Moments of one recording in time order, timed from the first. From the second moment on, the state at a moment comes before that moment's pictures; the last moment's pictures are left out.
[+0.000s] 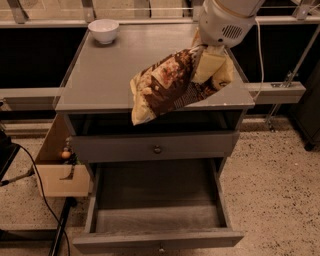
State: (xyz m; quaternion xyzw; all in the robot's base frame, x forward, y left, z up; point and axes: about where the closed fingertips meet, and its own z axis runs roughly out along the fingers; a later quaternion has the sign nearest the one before) arm 0.558 -0.082 0.974 -0.73 0.66 0.00 0.19
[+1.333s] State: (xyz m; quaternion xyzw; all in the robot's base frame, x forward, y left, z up) arm 0.677 -0.050 0.971 -0.73 0.63 -0.06 0.27
